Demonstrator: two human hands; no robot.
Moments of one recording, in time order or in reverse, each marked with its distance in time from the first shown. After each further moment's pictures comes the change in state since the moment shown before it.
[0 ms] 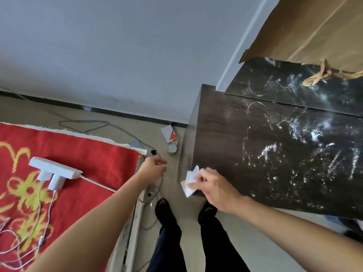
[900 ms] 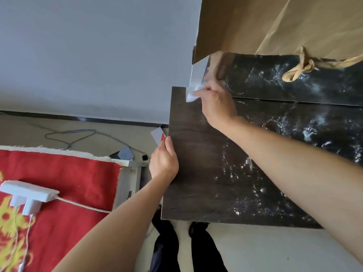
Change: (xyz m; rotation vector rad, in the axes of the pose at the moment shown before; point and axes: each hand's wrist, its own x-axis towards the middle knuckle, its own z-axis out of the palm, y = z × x) left_hand 0.034 0.106 0.108 0.198 0.508 0.185; right_hand 0.135 0.131 -0.138 -0.268 0.507 0.267
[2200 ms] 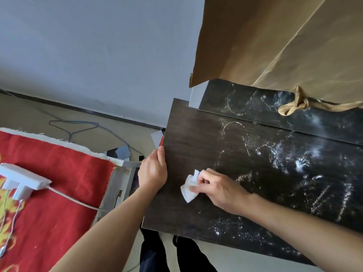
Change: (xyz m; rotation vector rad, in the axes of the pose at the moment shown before) left_hand -0.005 0.010 -0.006 0.045 0.030 -0.002; right_hand -0.135 0.027 -0.031 0.251 -0.604 -0.432
